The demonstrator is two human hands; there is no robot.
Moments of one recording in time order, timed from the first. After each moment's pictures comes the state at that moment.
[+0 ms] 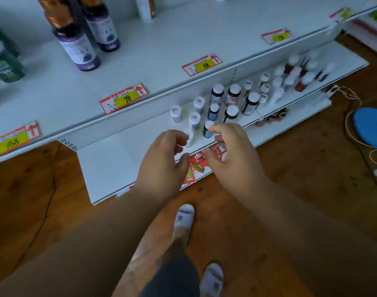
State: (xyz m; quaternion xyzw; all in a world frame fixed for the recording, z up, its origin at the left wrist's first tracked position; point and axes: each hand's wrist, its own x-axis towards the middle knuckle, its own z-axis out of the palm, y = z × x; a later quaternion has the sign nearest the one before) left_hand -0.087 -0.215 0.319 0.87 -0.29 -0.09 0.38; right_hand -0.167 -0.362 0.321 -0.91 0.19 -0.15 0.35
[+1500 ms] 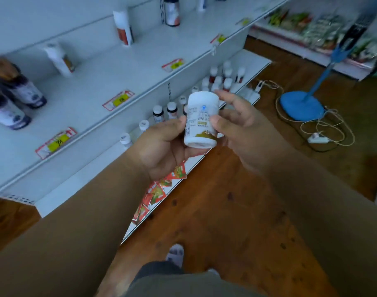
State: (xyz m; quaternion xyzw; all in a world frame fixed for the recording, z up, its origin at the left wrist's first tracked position) left_hand -0.151 -0.331 0.430 0.42 -0.22 -0.59 0.65; right_hand -0.302 -0.438 0.467 -0.66 0.25 -0.22 0.67
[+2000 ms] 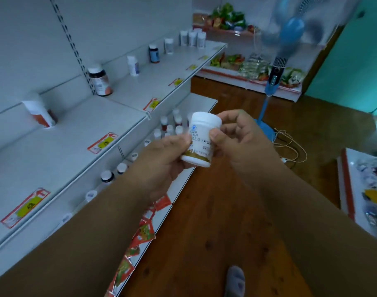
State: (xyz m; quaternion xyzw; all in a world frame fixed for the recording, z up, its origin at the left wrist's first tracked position) left_hand -0.184 -0.550 0.483 0.48 -0.35 -0.54 0.61; right_hand -0.346 -0.621 0.515 -0.68 0.34 -0.38 0.53
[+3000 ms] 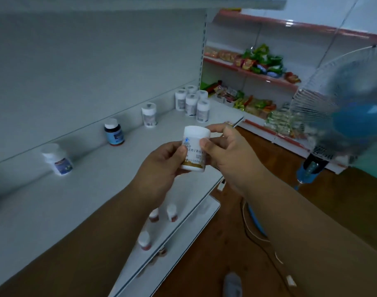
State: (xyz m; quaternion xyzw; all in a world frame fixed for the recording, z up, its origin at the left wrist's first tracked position) left_hand -0.049 -1.149 0.500 0.64 -0.31 -0.34 0.62; right_hand -0.163 -1.266 0.521 -0.68 0.28 -0.29 0.62
